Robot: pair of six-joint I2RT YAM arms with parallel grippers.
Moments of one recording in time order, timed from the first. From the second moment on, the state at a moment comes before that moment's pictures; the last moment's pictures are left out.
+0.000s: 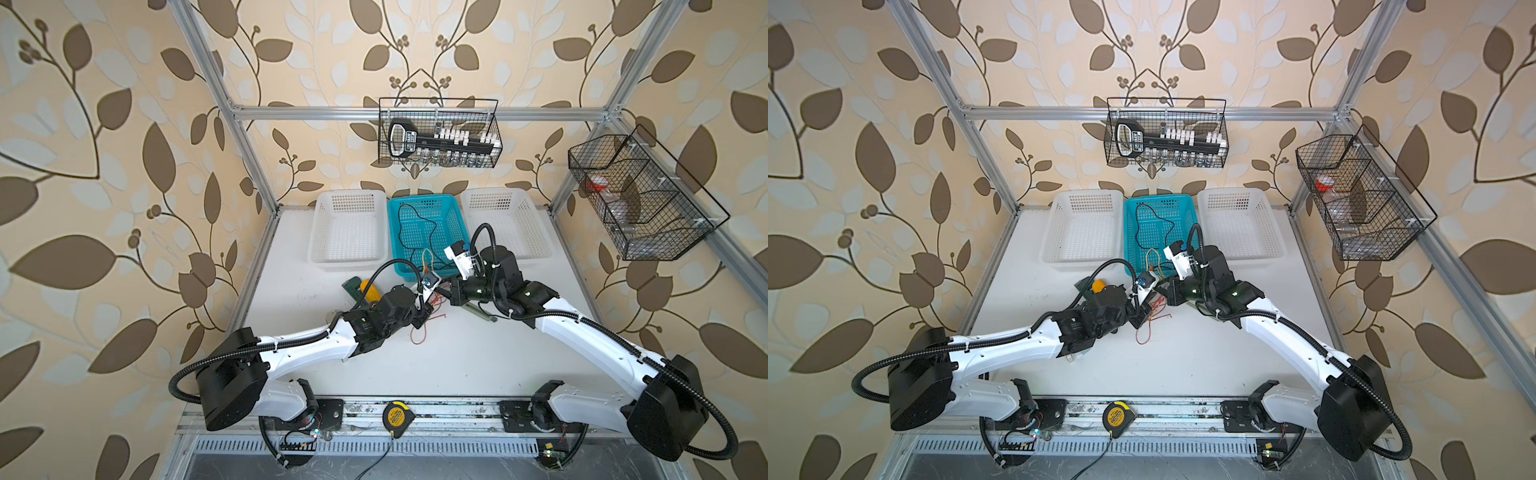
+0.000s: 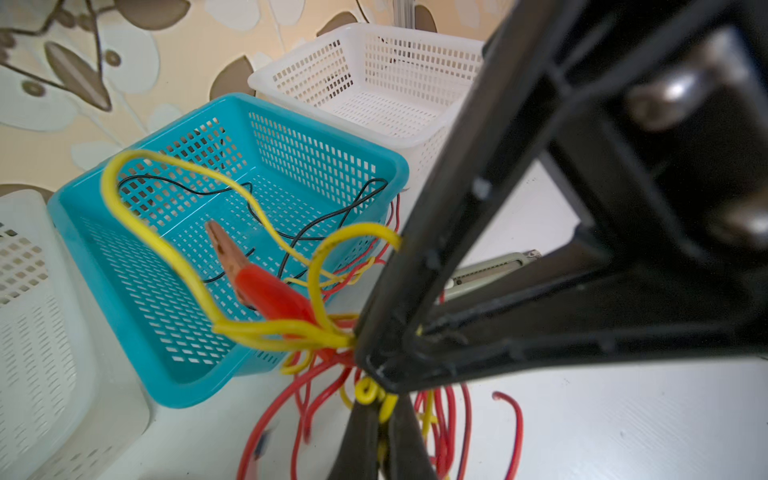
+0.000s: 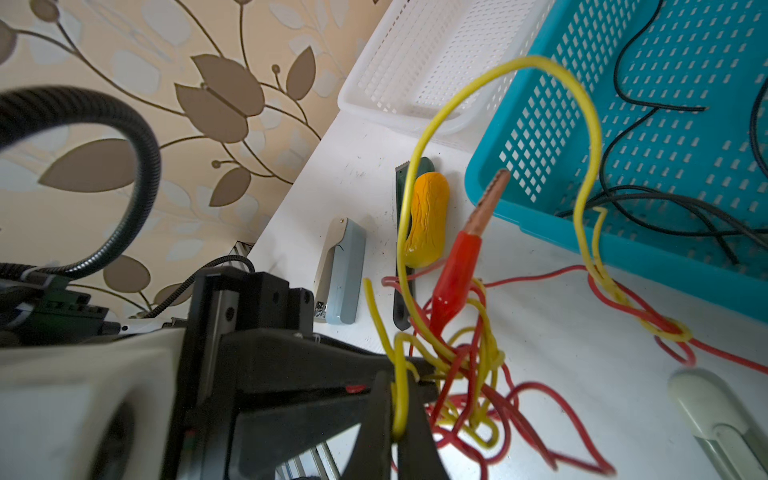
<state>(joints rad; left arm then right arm) -0.95 1.34 0.75 0.17 -0.21 0.01 0.55 1.23 0.91 -0.26 -0.46 0.38</state>
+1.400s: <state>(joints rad) -0.95 1.26 0.71 0.21 -0.14 -0.11 0.55 1.16 0.76 -0.11 -0.34 0.33</state>
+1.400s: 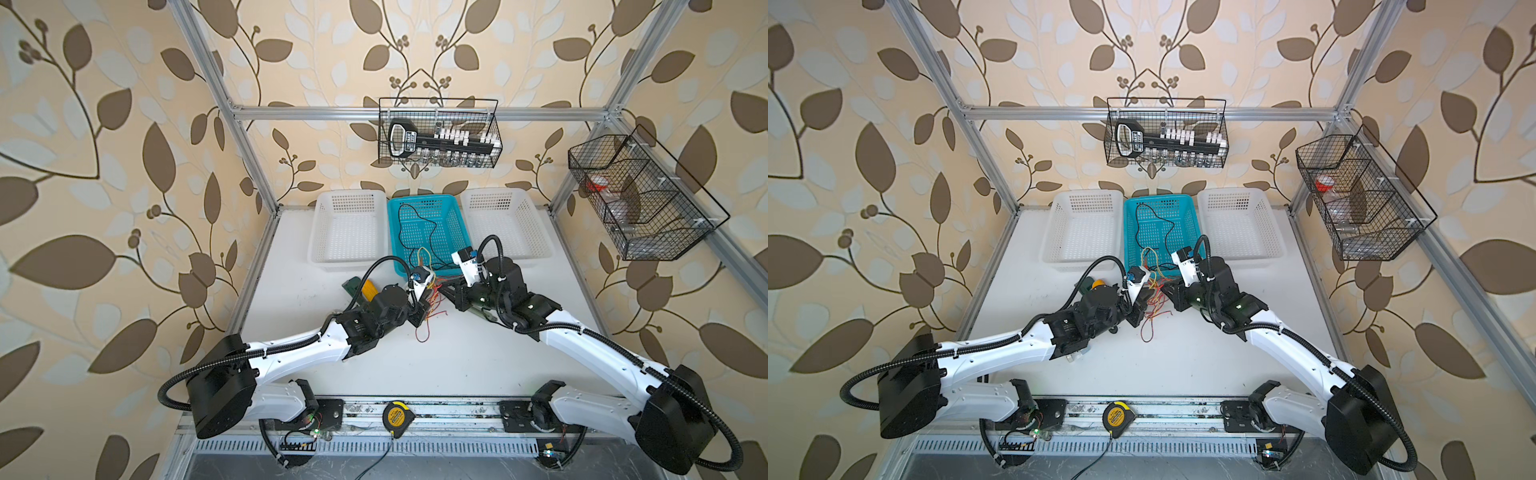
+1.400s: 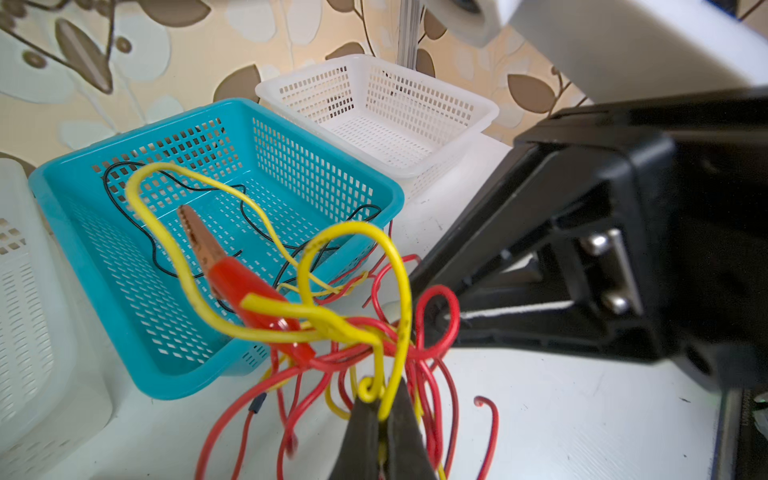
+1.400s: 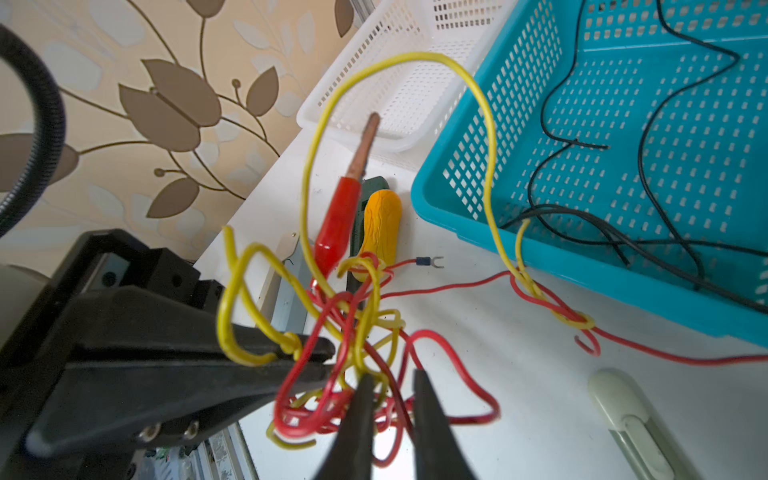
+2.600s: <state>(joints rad) -0.94 1.08 0.61 0.10 -0.15 -0.16 0.64 1.04 0.69 -0.12 -0.27 0.16</state>
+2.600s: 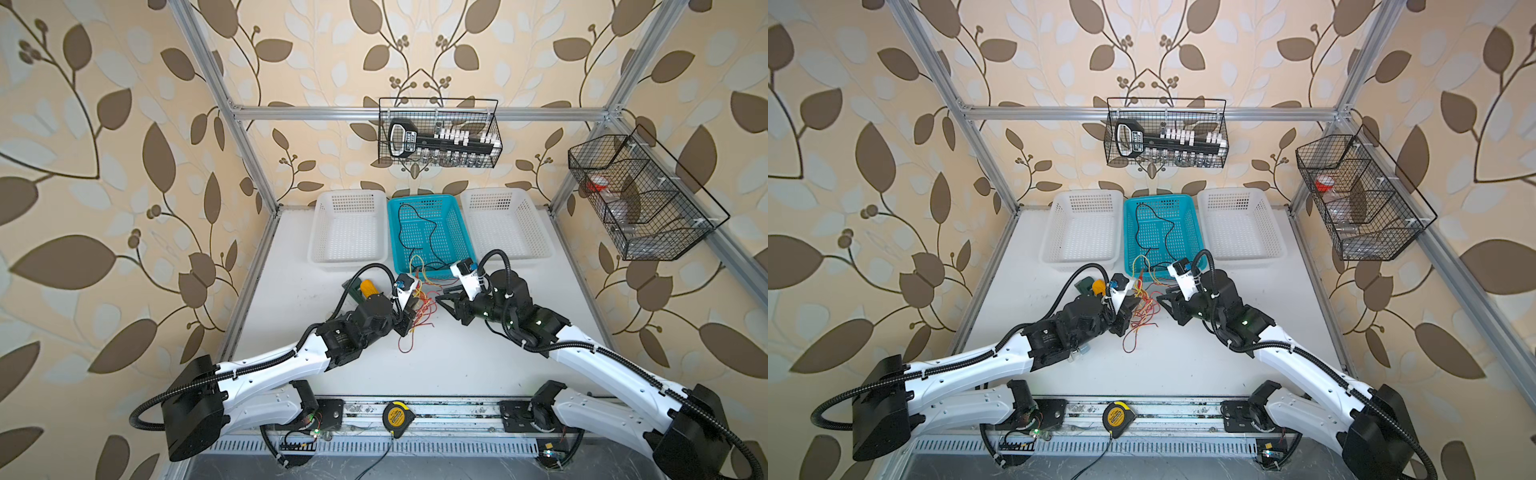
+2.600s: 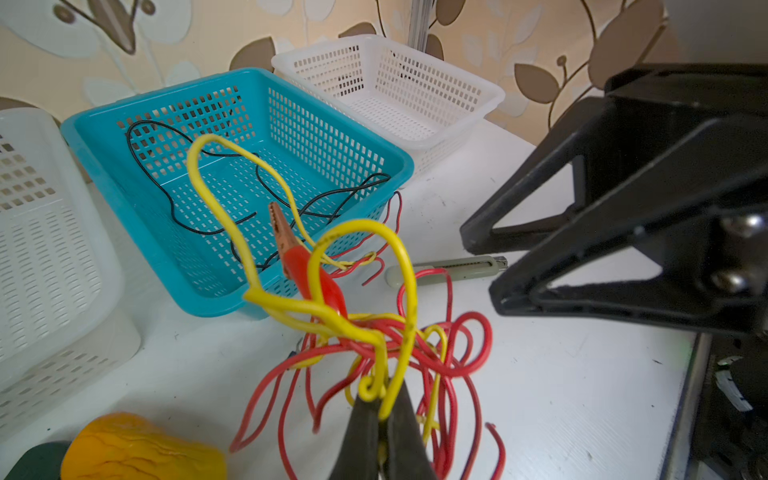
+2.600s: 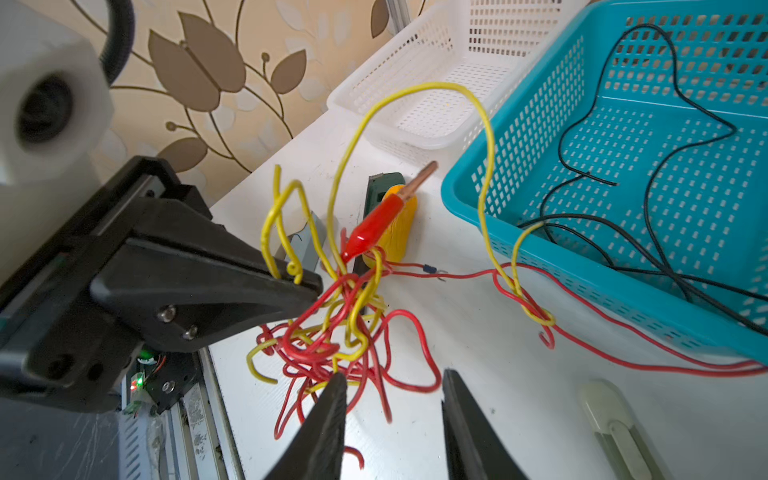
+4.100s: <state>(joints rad) -0.77 0.76 0.49 -0.04 -0.16 -0.32 0.43 1.14 0.63 -0.20 0.00 0.32</state>
